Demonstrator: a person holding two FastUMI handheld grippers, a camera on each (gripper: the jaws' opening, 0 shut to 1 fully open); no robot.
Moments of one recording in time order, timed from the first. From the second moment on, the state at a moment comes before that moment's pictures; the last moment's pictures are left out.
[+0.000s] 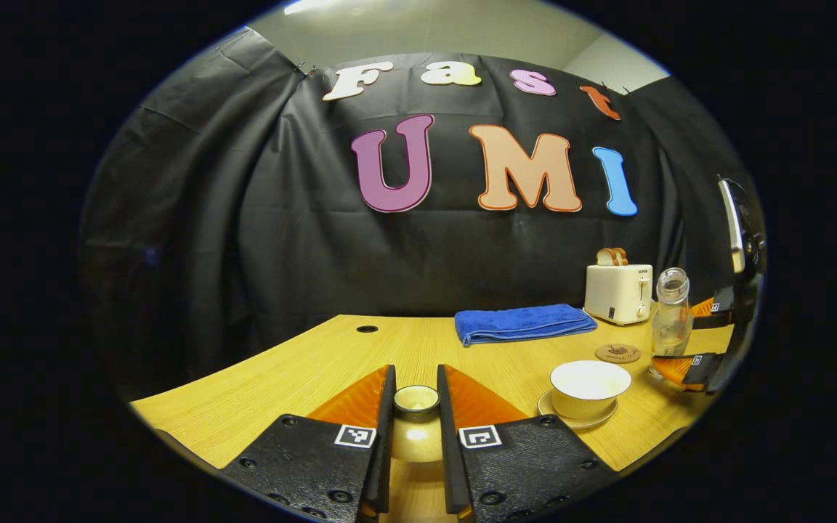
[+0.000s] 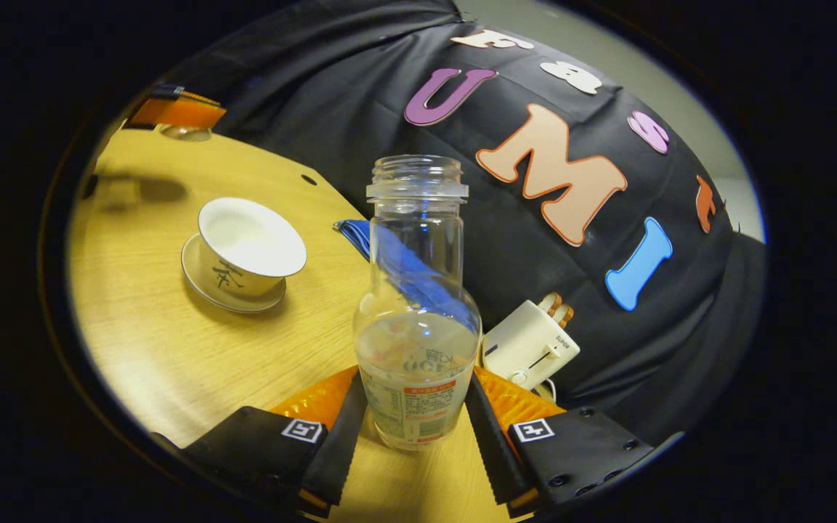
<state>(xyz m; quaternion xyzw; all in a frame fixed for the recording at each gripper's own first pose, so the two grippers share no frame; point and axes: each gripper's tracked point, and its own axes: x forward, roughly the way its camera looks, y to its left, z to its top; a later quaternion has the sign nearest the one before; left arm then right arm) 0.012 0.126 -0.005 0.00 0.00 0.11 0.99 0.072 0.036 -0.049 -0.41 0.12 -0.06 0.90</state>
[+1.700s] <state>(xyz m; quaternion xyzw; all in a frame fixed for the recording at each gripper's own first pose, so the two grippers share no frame) 0.012 0.128 -0.005 0.00 0.00 0.12 0.99 0.100 0.053 -0.005 -0.76 0.06 -0.06 0.65</state>
